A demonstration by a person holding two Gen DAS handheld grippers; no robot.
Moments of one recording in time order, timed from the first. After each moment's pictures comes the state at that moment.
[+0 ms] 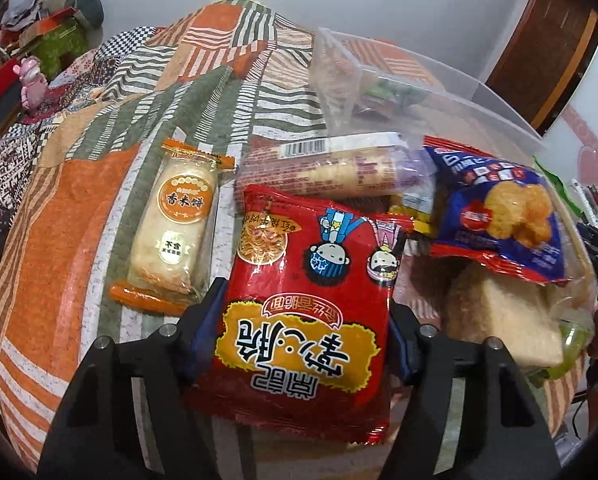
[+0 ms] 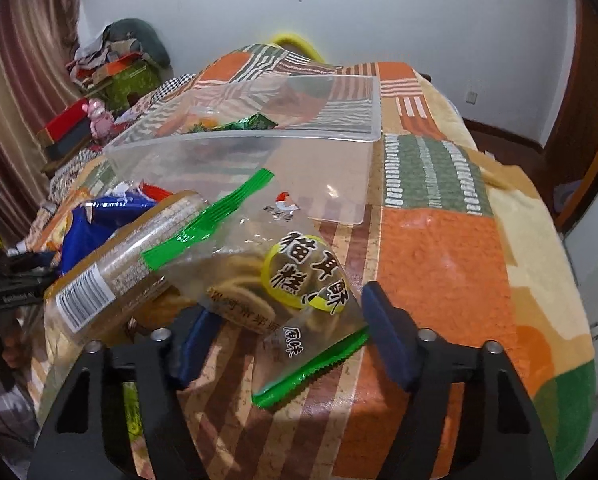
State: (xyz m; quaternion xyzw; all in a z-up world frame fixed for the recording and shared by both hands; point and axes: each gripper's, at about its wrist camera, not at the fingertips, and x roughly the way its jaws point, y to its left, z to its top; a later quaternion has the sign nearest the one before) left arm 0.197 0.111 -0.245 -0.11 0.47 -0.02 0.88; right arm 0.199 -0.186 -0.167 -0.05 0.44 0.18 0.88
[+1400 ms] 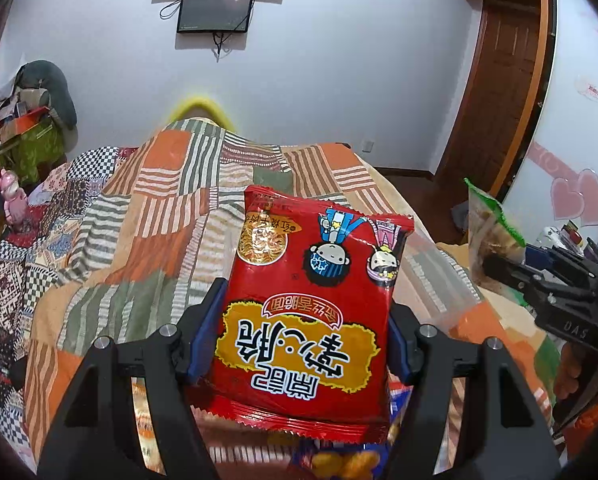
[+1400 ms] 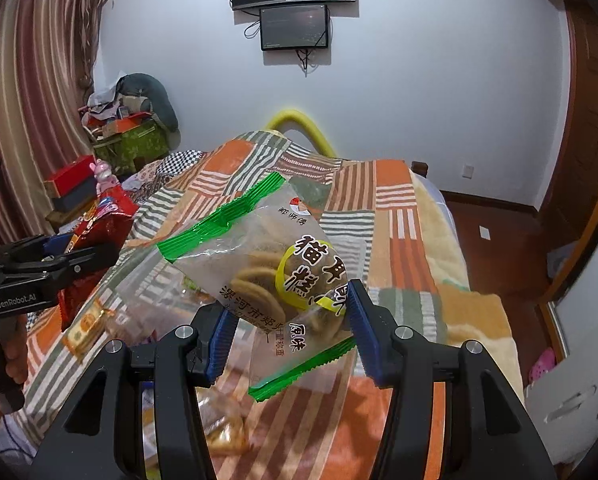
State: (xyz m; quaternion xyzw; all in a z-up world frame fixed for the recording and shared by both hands) left arm 0.280 0.052 -0.103 -0.06 0.32 -0.06 0.94; right arm 0.256 -0.175 -0.089 -0.05 0.33 0.19 0.93
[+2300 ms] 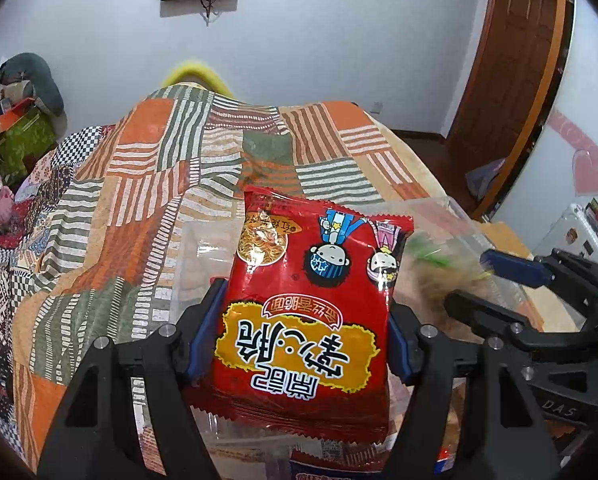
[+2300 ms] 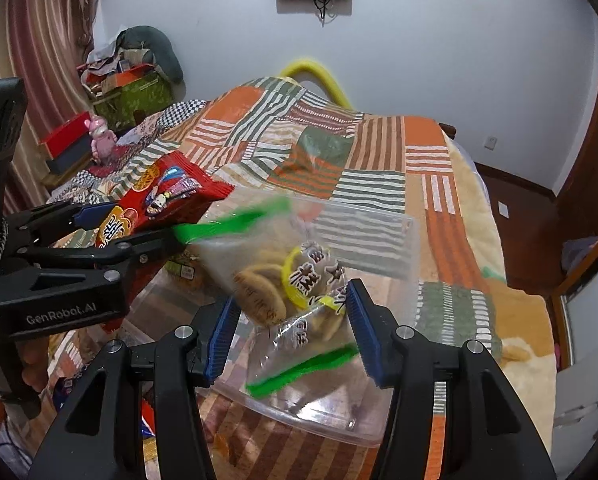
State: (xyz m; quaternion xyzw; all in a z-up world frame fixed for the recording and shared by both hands) left arm 0.361 0.026 -0.153 -0.03 0.39 -0.05 0.92; right arm 0.303 -0.150 -0.131 -0.07 0.40 0.21 0.89
